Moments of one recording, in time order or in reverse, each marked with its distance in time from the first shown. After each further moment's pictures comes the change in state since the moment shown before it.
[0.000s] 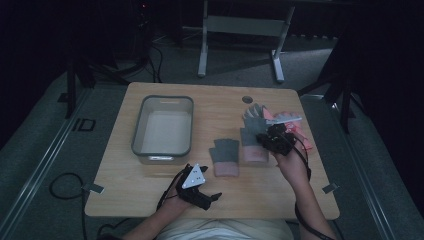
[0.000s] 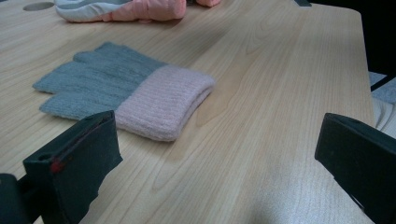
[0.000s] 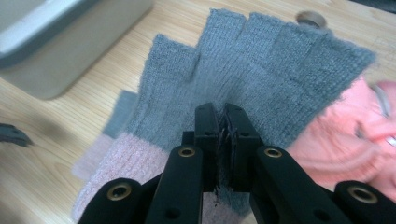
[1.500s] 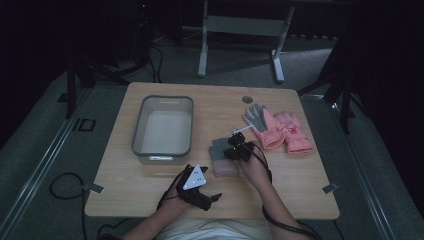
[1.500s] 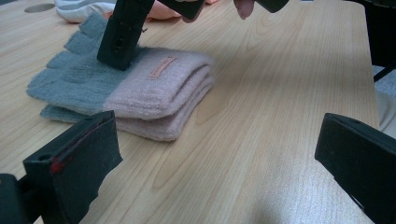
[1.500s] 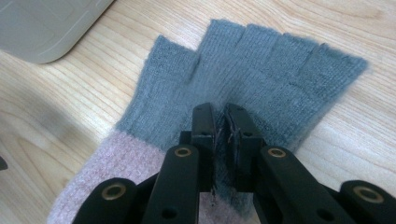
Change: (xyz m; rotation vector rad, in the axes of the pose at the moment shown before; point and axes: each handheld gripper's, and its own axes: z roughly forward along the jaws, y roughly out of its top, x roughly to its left) left arm -0.002 0.000 0.000 0.012 0.009 0.019; right arm 0.056 -0.013 0.113 0.223 0.112 -0.001
